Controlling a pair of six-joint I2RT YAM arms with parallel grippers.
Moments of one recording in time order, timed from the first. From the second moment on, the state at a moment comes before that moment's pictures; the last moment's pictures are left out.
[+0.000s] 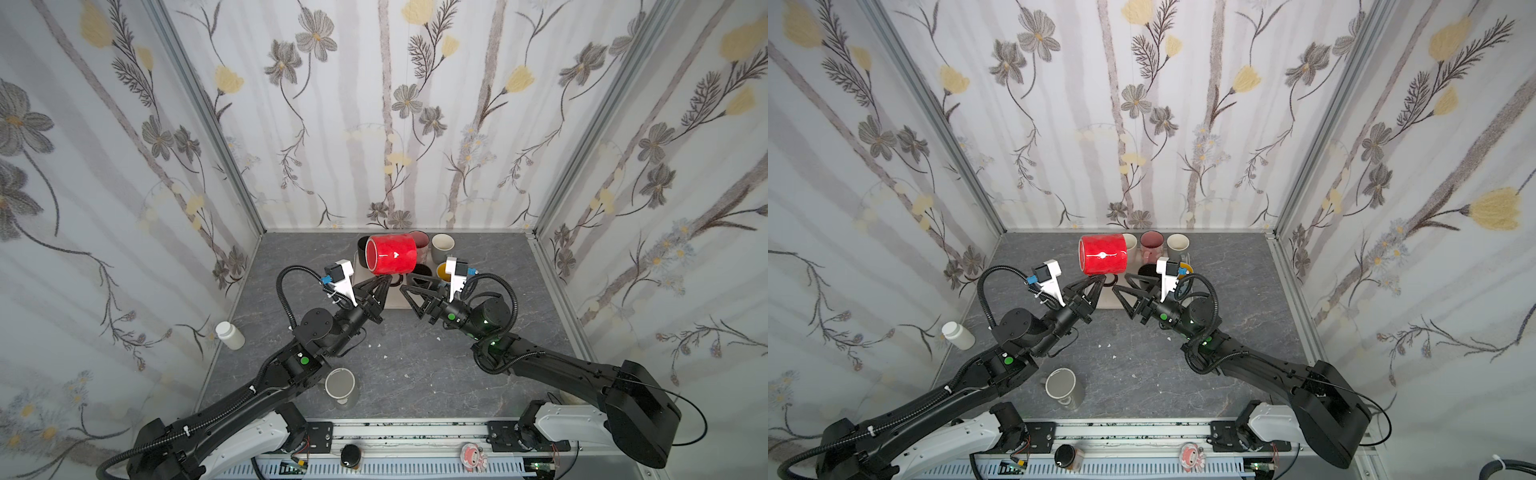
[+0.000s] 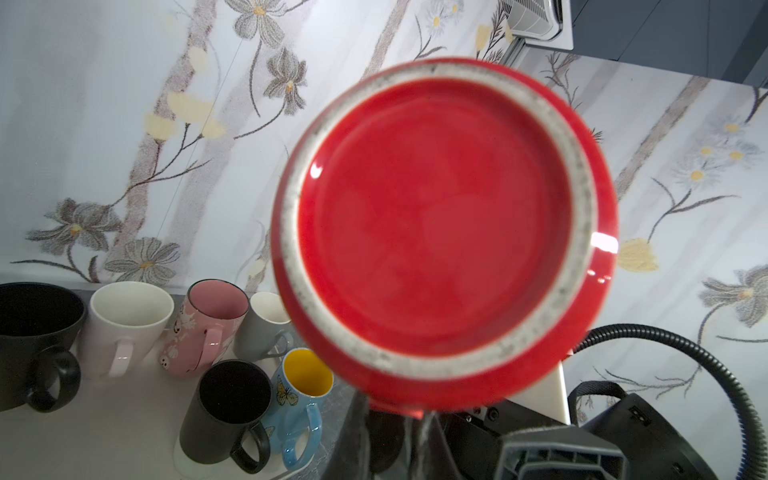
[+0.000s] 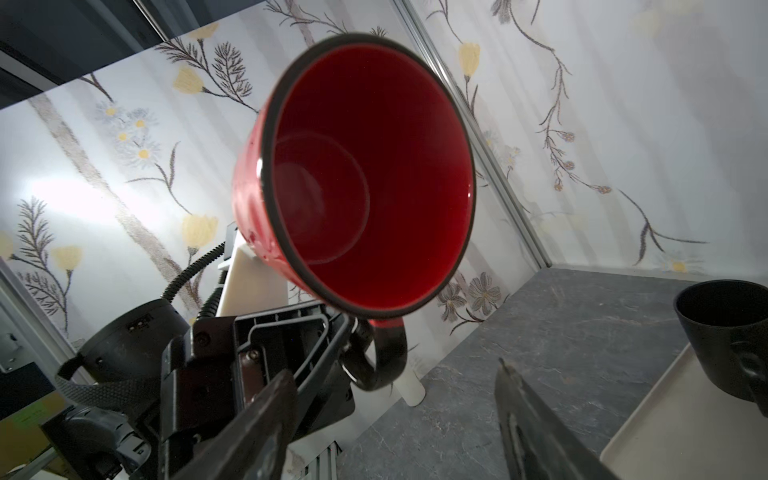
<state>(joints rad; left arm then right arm) -0.83 0.89 0.63 0.50 -0.12 -0.60 0.81 1.27 0.65 0.99 -0.31 0.71</state>
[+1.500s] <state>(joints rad) -0.83 0.56 0.46 0.28 -0.41 -0.63 0.94 1.45 1.10 -0.05 0.31 0.41</state>
